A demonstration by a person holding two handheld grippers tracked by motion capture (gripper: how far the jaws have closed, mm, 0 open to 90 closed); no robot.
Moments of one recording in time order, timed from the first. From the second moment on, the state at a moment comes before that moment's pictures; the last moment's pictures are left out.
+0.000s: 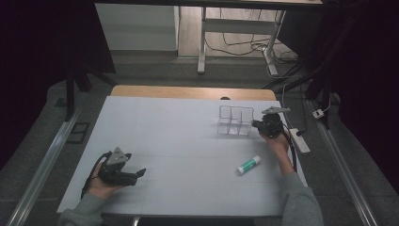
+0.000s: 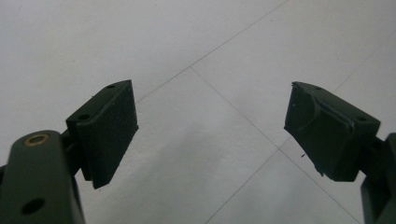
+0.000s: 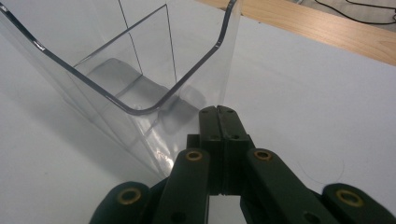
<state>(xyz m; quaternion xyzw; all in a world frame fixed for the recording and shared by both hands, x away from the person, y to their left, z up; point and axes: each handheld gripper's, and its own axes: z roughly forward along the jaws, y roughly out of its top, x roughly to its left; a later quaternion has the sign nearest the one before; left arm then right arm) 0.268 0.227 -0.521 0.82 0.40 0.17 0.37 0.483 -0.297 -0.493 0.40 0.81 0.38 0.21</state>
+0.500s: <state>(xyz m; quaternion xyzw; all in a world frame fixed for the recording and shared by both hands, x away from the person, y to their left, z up) 0.269 0.226 -0.521 0.82 0.40 0.17 0.36 0.485 -0.286 -0.494 0.40 0.81 0.38 0.20</state>
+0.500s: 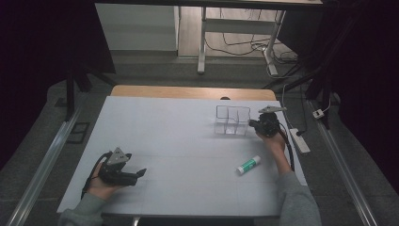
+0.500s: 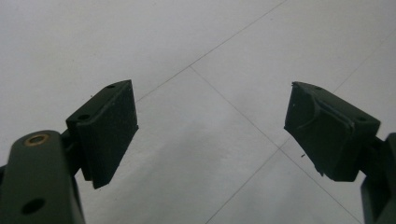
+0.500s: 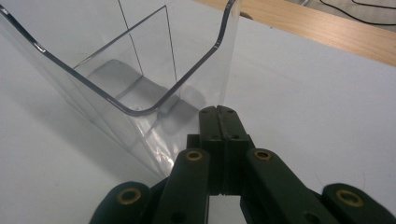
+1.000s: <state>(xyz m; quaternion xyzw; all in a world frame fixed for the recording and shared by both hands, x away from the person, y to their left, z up) 0.269 0.226 -0.522 0.83 0.40 0.17 0.36 0.486 -0.256 -0.493 0.37 0.82 0.39 0.19</state>
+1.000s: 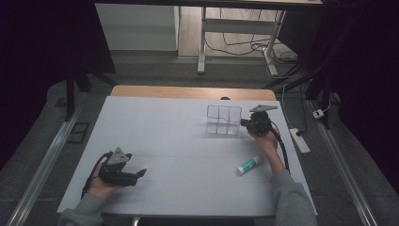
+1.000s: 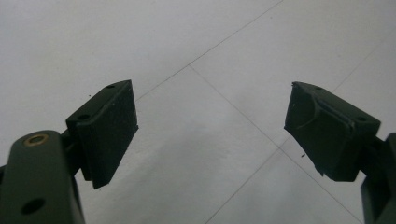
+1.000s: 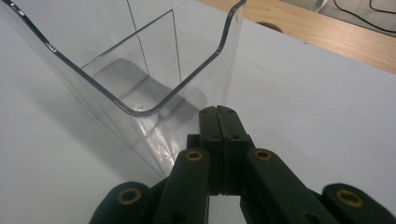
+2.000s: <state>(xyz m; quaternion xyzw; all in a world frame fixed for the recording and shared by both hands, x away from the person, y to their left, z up) 0.270 0.226 -0.520 0.83 0.39 0.17 0.37 0.486 -0.207 -0.497 0.36 0.83 0.38 0.18</state>
